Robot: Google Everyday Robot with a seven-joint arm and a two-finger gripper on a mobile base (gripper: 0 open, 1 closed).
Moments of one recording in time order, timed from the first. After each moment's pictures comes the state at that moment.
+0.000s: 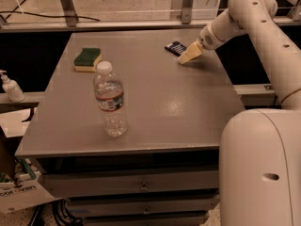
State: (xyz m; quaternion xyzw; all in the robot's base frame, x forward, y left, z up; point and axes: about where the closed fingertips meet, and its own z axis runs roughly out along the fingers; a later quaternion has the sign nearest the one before) arm 0.811 -0.173 0.816 -0.40 0.85 0.11 0.32
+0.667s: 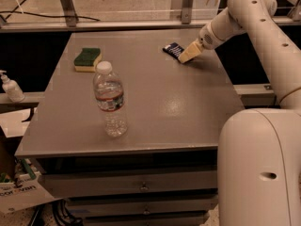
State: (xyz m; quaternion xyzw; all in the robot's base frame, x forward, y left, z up) arm 0.811 -0.173 0.821 -0.40 0.85 0.11 0.32
